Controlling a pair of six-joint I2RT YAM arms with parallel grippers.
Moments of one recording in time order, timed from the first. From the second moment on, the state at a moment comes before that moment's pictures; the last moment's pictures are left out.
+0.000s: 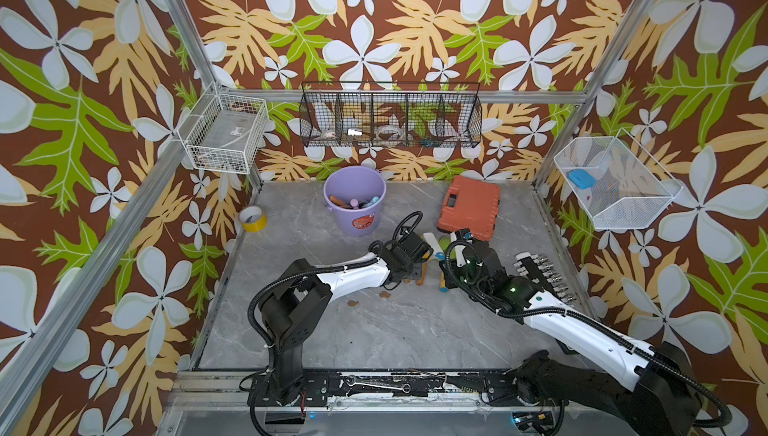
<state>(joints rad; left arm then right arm) -0.86 1.87 1.26 -0.39 -0.24 -0.66 0.64 1.13 0.72 -0.25 0.12 0.43</state>
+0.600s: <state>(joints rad) -0.86 2.02 1.33 -0.45 -0.29 -0.63 0.64 1.13 0.70 -0.23 0.12 0.42</state>
